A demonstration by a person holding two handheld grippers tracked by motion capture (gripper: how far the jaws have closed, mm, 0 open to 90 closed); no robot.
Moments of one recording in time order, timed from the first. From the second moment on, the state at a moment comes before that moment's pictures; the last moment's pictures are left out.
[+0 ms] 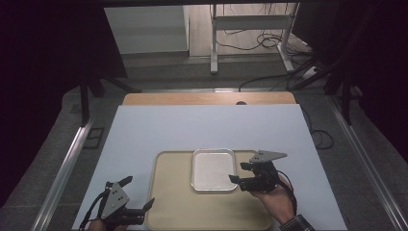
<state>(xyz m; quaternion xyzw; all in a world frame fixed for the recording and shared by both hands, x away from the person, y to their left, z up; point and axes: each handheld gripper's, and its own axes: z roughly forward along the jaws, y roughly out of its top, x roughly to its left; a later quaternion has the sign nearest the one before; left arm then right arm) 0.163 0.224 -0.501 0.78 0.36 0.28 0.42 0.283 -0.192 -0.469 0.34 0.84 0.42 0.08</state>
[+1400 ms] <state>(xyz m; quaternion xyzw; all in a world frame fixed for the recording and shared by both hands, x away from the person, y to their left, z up) 0.162 0.226 -0.501 0.78 0.36 0.28 0.43 0.261 -0.269 -0.451 0.39 0.79 0.45 0.16</state>
